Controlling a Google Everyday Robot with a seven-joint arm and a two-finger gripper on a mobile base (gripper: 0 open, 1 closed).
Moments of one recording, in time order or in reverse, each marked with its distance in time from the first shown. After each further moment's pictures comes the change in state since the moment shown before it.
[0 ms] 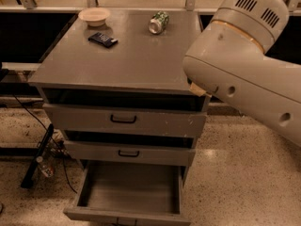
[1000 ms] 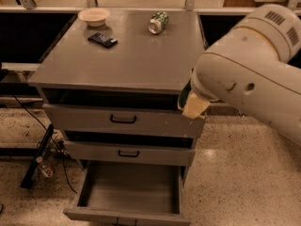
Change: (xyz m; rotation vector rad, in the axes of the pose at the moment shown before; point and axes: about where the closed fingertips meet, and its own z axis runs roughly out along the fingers) arm 0.000 0.064 0.002 -0.237 -0.116 -0.128
